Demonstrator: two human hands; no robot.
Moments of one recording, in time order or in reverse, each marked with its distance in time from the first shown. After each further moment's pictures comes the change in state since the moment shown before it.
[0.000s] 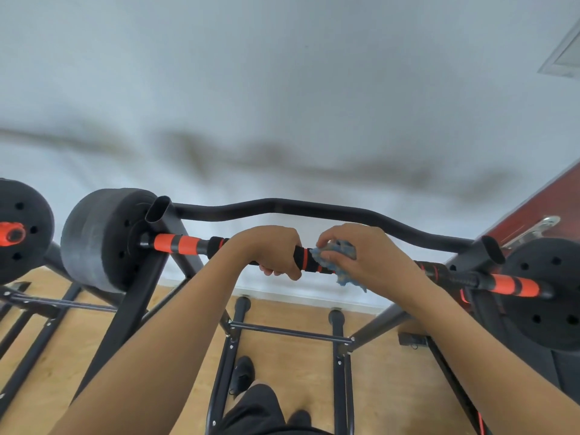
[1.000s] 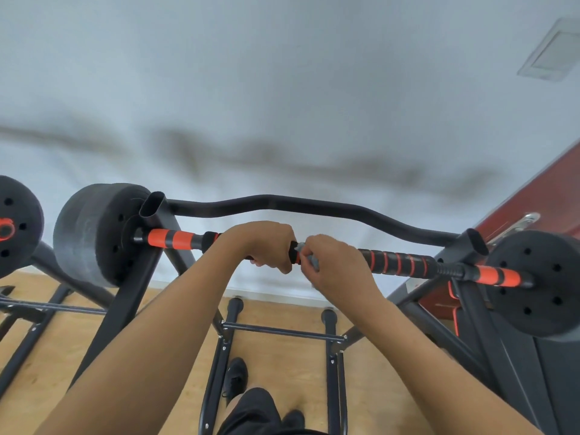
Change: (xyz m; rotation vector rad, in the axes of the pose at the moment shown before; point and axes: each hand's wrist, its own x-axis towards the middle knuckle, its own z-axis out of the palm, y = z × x) left_hand -0.005 0.005 0.003 0.104 0.025 -0.003; right_hand -0.007 -0.023 0.053 -0.264 0.192 -0.043
